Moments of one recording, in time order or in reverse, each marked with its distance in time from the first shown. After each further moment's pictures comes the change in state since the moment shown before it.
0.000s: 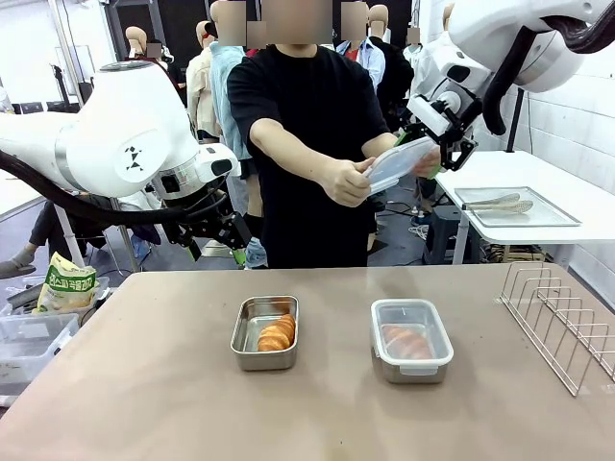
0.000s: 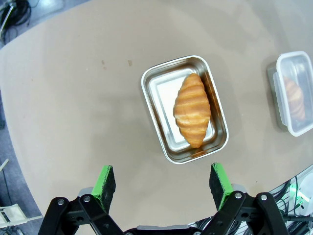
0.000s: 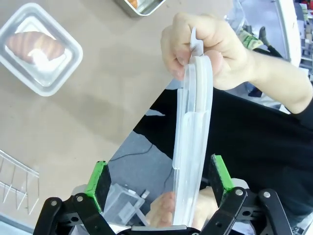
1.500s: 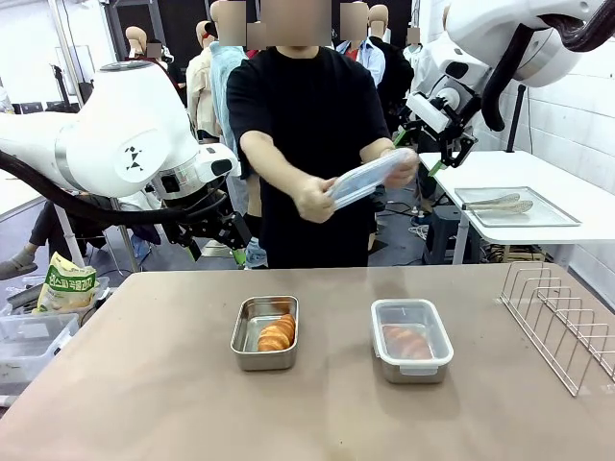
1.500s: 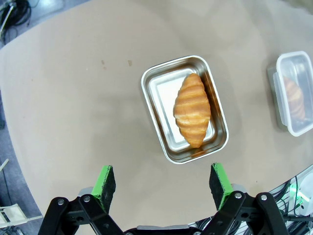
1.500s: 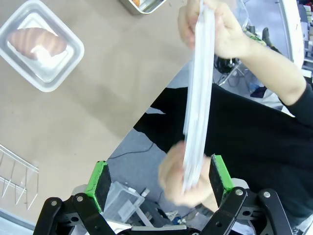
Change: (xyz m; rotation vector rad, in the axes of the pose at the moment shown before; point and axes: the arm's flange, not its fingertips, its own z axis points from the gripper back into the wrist) left arm 0.000 0.000 0.000 0.000 0.000 0.000; right arm -0.003 -0.005 0.002 0.014 0.006 0.009
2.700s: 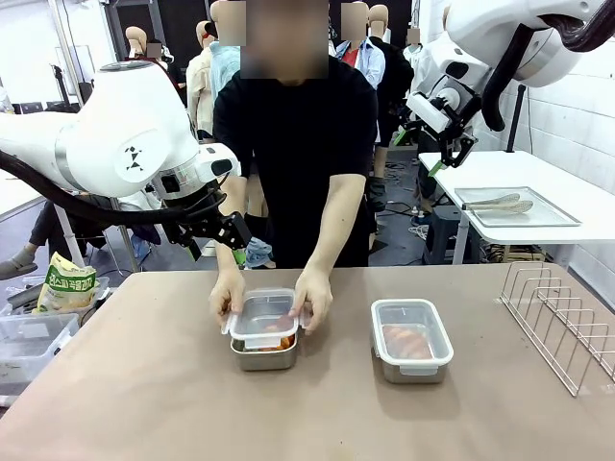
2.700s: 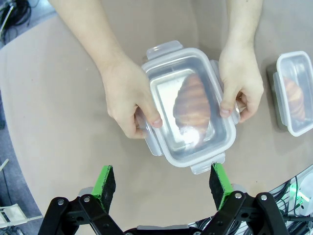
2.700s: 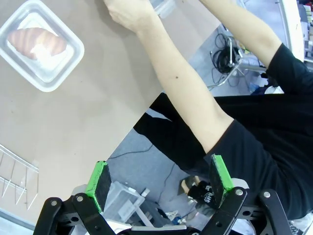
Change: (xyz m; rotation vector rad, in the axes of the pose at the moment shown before) left arm 0.000 0.000 0.000 0.000 0.000 0.000; right arm 0.000 0.000 0.000 0.000 0.000 0.000
